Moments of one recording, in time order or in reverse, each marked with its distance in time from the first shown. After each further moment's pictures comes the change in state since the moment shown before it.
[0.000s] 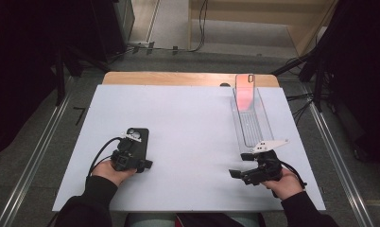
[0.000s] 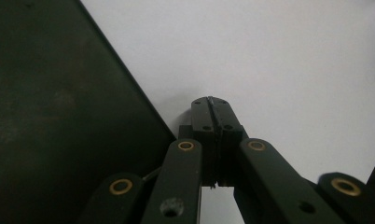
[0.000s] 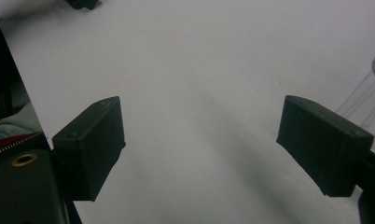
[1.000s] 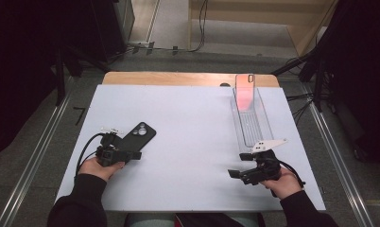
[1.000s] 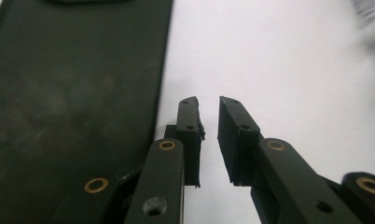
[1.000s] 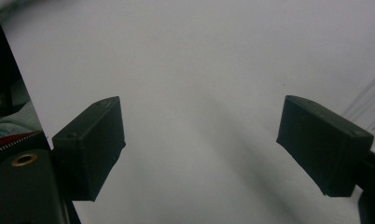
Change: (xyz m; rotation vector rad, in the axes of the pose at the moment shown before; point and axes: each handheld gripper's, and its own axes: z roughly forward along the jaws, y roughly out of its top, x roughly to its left) left arm 0.025 -0.005 -0.032 -0.169 -0.003 -0.069; right arm -0.001 0.001 0.003 0.004 0.008 -0.005
